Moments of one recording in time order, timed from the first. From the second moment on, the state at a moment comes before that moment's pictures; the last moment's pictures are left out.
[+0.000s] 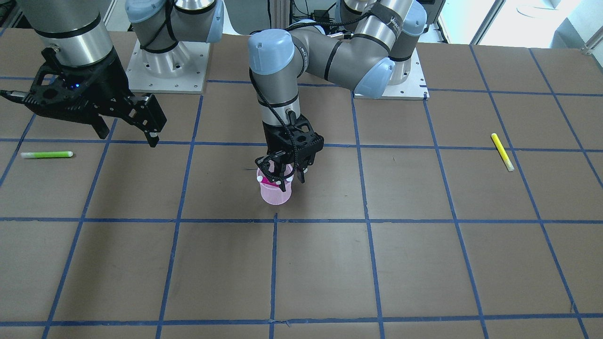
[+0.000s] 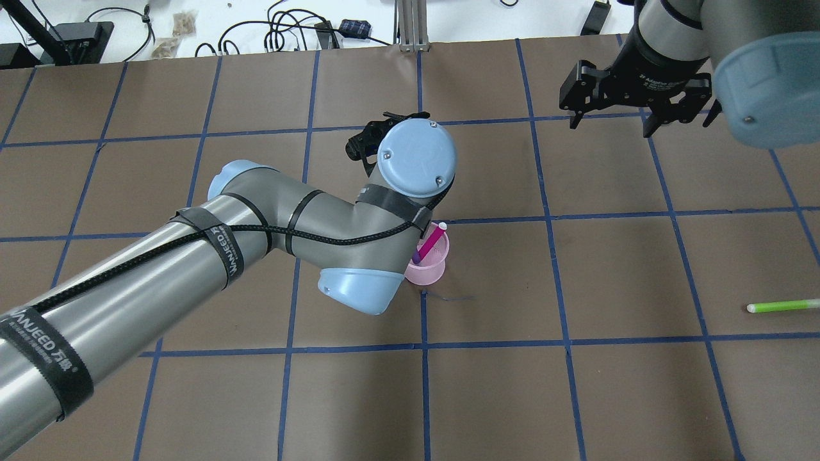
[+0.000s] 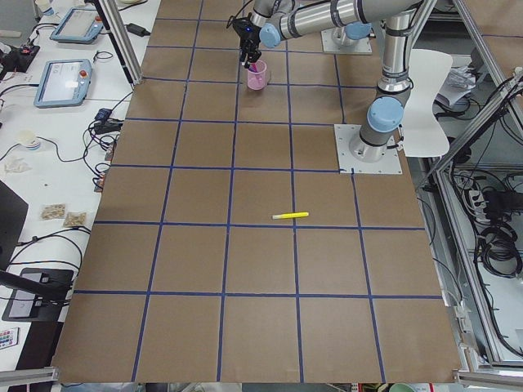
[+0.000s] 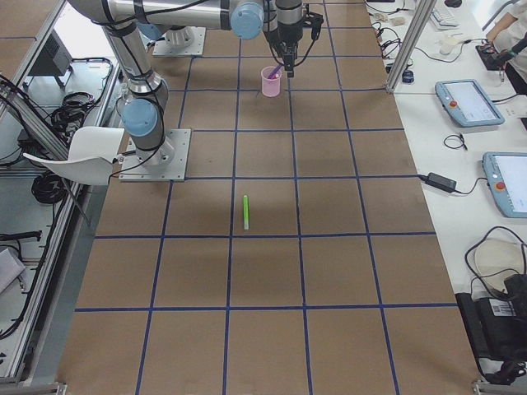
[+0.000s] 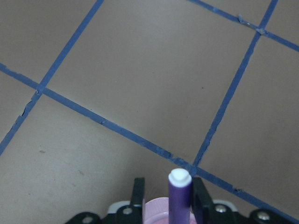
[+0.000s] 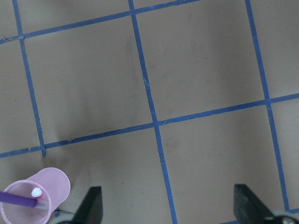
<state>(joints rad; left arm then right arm) -2.06 -1.87 -1.83 -0.78 1.86 -0.96 1.55 -1.58 1.64 -1.77 -1.57 0.17</state>
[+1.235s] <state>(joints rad) -1.79 -1.76 -1.60 -1.24 1.73 -0.29 1.55 -1.58 1.67 -1.77 -1.58 0.17</state>
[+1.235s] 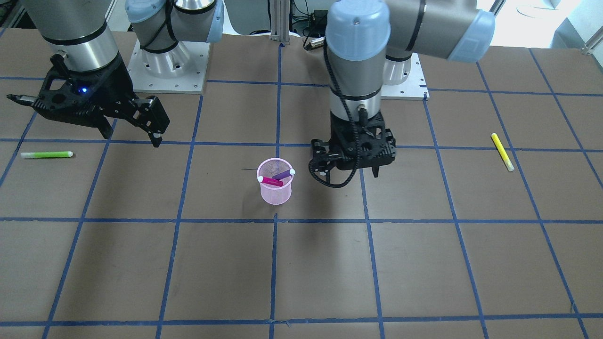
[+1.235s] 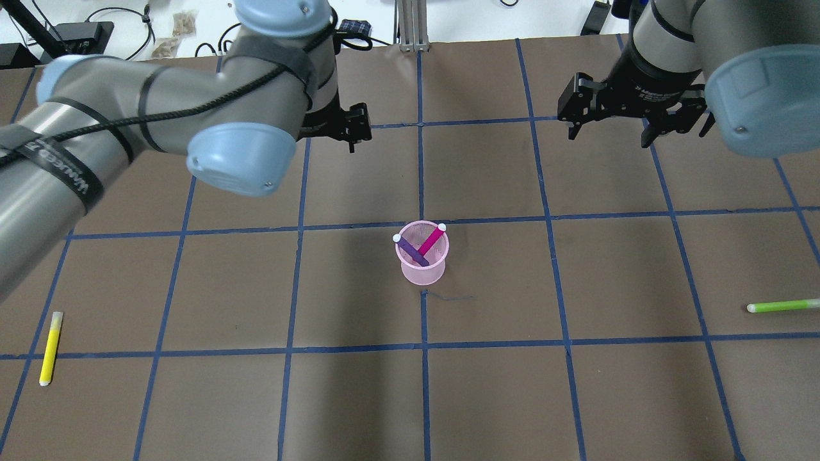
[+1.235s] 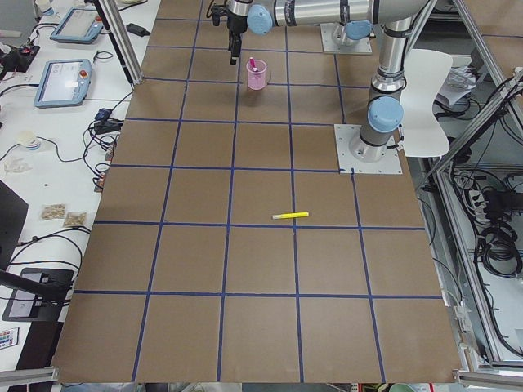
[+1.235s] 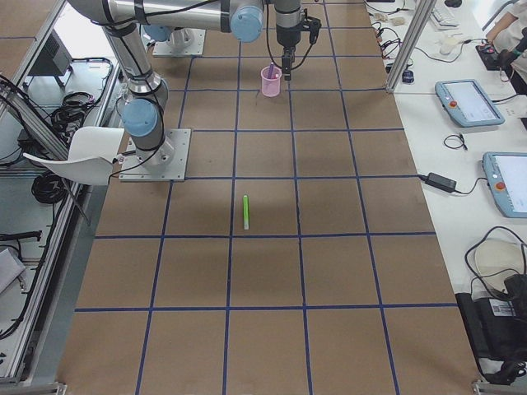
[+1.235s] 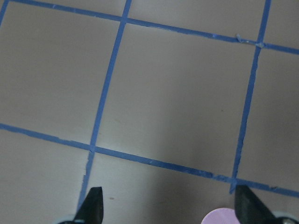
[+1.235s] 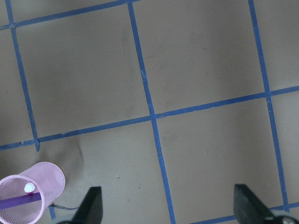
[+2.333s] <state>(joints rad) -1.51 -1.57 -1.63 -1.49 1.54 -0.04 1.54 -1.58 1.65 -1.76 -1.62 0.14</state>
